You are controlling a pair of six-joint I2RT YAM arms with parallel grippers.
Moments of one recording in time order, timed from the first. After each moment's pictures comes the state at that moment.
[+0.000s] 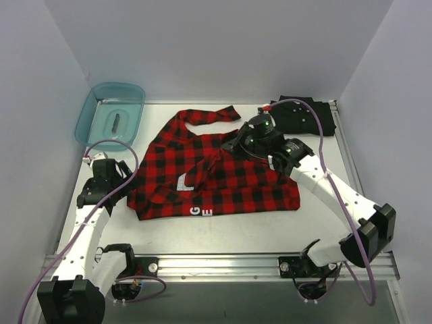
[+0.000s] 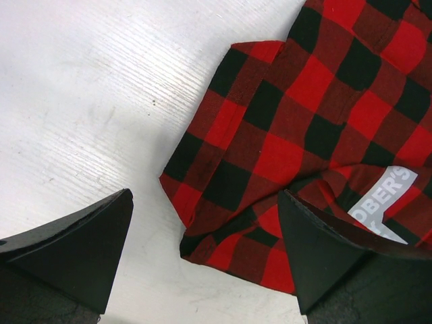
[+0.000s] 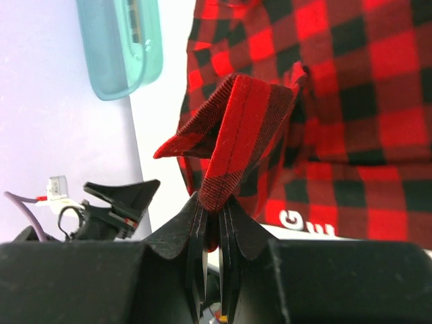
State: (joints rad) left arm 0.03 0.90 0.68 -0.63 -0.20 -0.54; right arm 0.66 1.42 1.34 -0.51 0.02 1.05
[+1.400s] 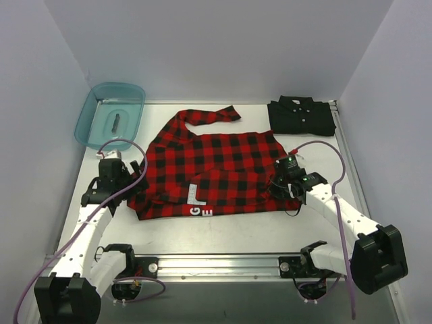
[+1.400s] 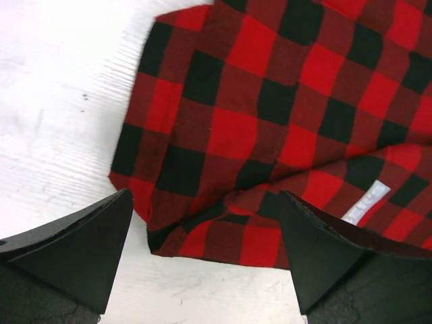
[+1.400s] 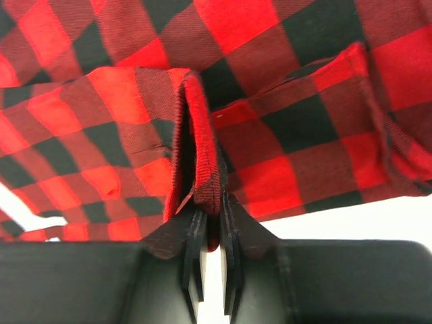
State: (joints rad) left arm -0.02 0.91 0.67 -0.58 -0.07 -0.50; right arm 0.38 1.16 0.69 -0.53 0.08 0.80
